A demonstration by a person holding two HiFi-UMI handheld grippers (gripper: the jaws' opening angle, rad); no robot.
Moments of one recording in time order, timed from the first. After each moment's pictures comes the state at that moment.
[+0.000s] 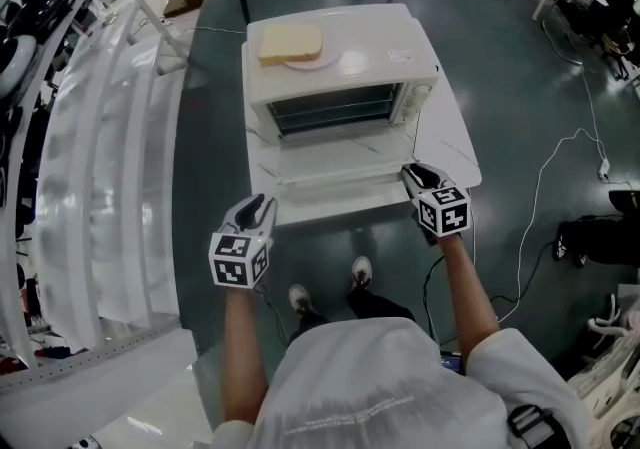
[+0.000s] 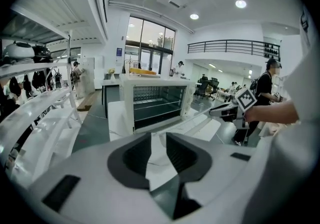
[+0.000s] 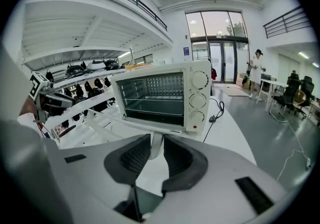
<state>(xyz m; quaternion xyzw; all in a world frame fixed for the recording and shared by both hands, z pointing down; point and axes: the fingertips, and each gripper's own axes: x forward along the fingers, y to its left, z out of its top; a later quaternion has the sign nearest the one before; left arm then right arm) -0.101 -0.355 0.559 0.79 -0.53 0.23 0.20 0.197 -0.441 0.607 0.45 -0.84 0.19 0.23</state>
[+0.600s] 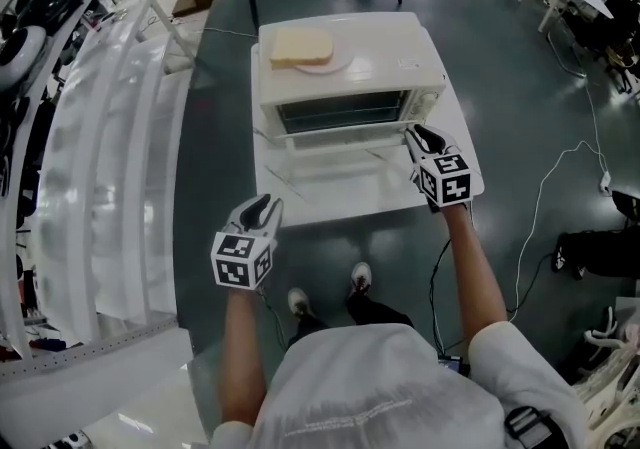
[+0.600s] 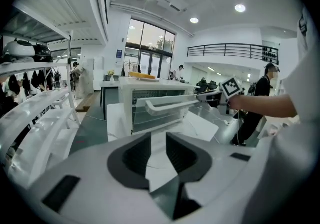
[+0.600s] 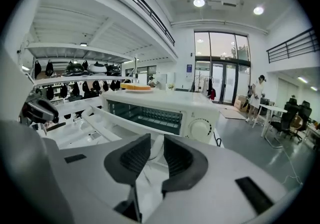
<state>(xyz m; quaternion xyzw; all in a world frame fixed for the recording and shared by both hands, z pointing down) -0.100 -0.354 0.546 0.80 -0.52 0.21 0.20 0.179 -0.520 0.532 0.47 -0.85 0.09 0.21</state>
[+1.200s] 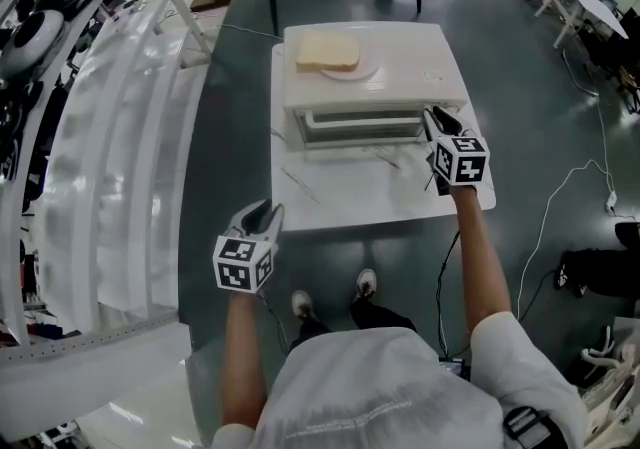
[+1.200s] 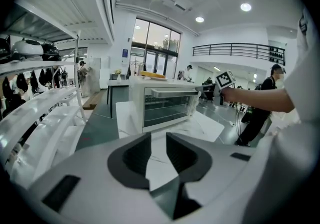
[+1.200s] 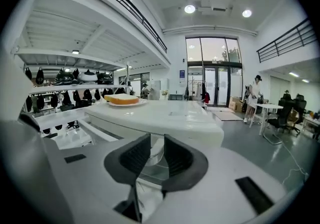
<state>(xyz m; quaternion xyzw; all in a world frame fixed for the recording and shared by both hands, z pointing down) -0.138 -0.347 0.549 0.78 -0.55 0.21 0.21 0.168 -0.585 0.505 0.50 -0.84 0.09 0.16</state>
